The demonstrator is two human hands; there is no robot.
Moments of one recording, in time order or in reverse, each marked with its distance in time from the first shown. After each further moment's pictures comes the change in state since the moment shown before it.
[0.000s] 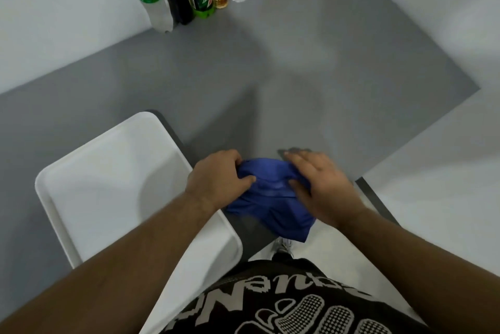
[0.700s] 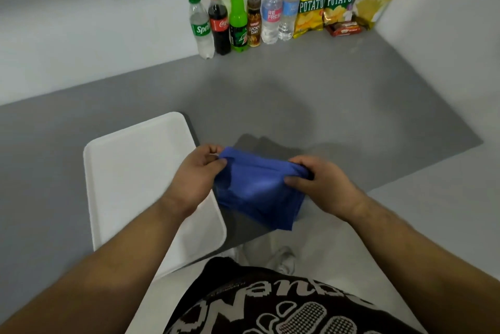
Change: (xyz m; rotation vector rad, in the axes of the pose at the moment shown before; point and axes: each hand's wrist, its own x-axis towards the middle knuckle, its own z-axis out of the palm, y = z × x) left_hand -0.081 0.033 -0.029 -0.923 0.288 -0.177; right_hand 0.022 -0.010 -0.078 0.484 -0.309 0.215
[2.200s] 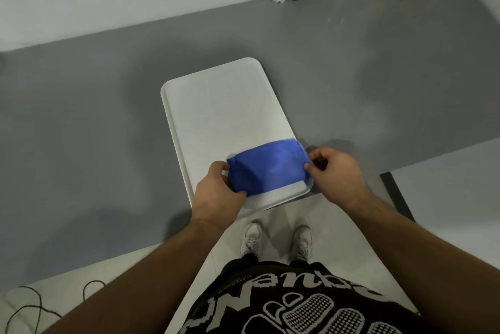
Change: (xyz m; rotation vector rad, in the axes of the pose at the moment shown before) left_hand -0.107 -0.131 -0.121 0.307 0.181 -0.284; right_hand -0.012 -0.051 0.189 -0.197 0.170 0.194
